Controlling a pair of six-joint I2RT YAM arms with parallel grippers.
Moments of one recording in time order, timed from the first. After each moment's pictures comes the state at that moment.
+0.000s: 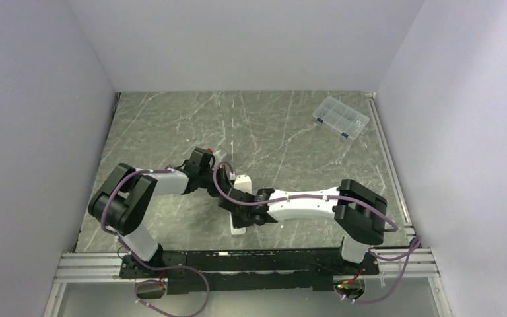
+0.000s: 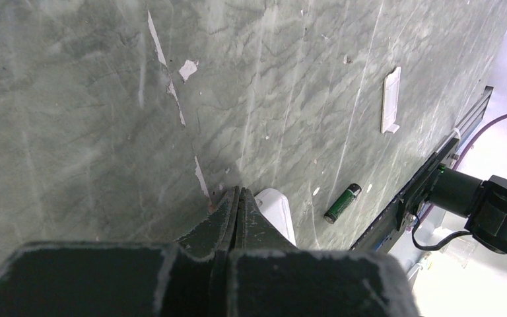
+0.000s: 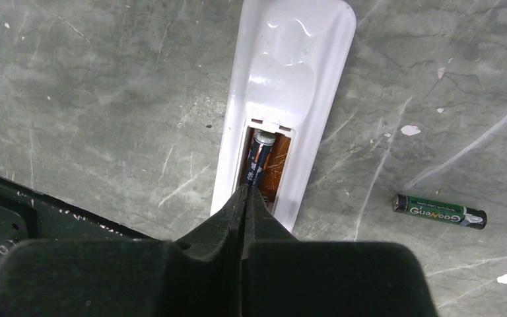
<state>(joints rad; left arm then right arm) -0.49 1.65 0.68 0.09 0.52 -0.62 1.23 1.71 1.05 -0.43 0.25 0.96</state>
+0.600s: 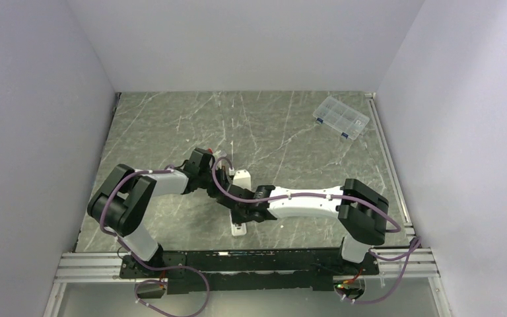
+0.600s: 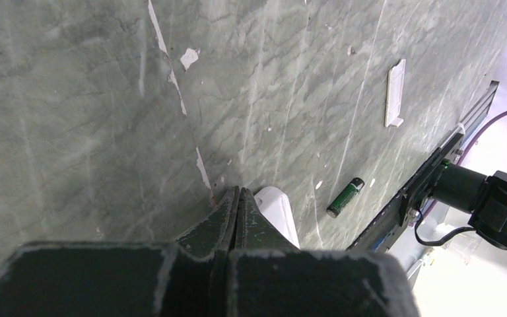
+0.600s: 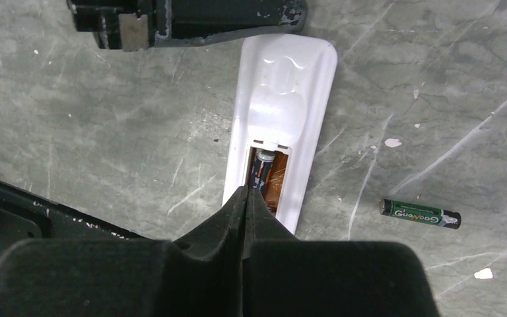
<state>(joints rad) -0.49 1.65 0.68 0.07 0.52 -0.61 1.22 1.70 1.10 -0.48 0.29 0.94</state>
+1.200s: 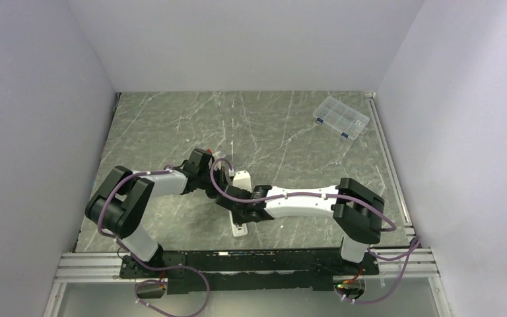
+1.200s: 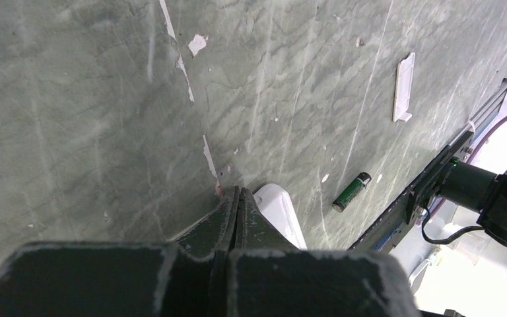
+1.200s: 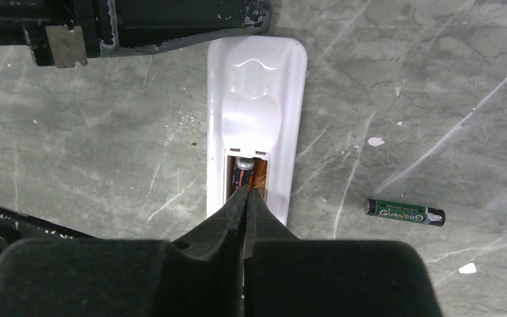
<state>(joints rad) -0.49 1.62 0.68 0.02 0.51 -0.59 1.22 1.73 1.12 -0.52 0.32 0.94</state>
